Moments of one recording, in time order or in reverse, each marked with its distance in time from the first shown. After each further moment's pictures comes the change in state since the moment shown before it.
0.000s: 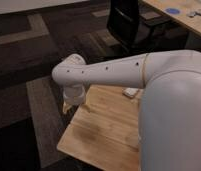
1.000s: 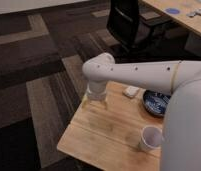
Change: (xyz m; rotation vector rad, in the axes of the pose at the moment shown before) arm -0.033 -0.180 0.015 -0.033 0.008 0.101
